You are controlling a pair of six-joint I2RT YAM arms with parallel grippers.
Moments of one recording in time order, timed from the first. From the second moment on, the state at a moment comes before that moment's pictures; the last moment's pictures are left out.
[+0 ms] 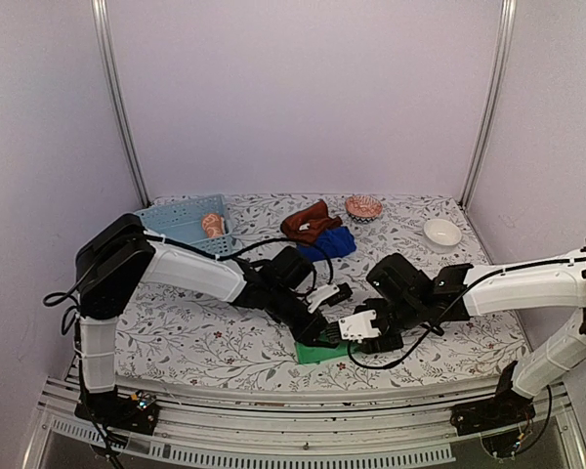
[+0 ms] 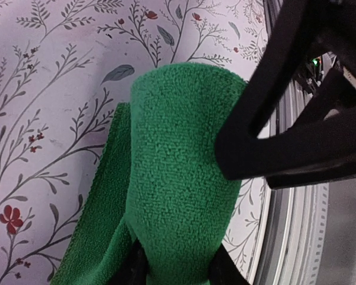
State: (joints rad) left arm -0.98 2.06 1.26 -0.13 0.56 -0.07; right arm 0.98 1.44 0.82 -0.38 -0.10 -0.83
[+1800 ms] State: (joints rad) left arm -1.40 1.43 0.63 0.04 -0.48 0.01; right arm 0.80 2.07 1.39 -0.83 -0.73 -0.73
